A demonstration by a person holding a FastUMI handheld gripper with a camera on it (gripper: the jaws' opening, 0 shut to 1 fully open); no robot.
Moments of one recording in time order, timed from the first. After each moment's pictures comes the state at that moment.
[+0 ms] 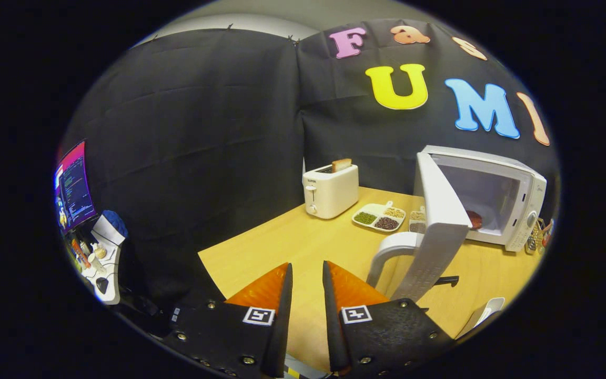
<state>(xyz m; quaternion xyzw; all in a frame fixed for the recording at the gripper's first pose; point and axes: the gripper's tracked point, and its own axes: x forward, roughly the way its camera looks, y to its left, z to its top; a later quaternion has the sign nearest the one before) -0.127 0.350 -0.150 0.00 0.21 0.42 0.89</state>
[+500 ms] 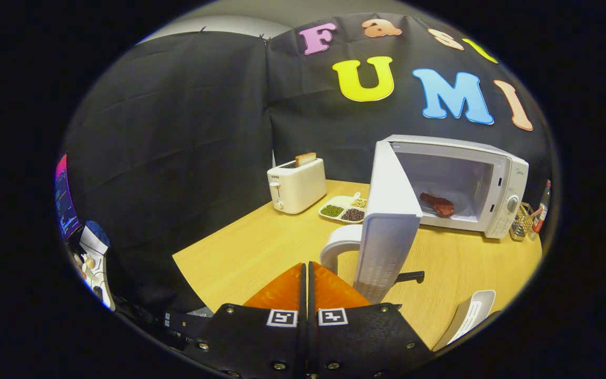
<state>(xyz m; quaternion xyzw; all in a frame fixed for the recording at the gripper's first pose) -0.101 0.312 -0.160 0.02 0.22 0.35 0.91</state>
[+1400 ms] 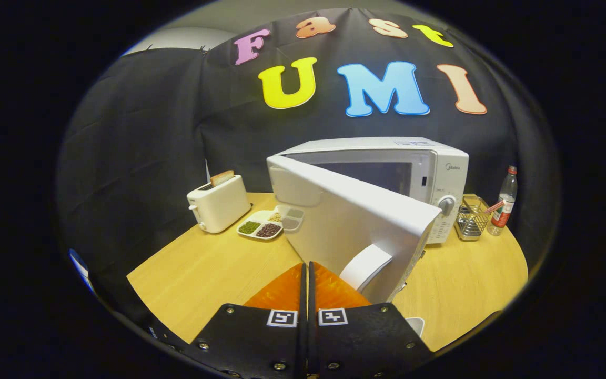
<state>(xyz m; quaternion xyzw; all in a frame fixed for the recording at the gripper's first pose) 0.020 0.166 -0.163 0.05 0.23 0.21 0.95</state>
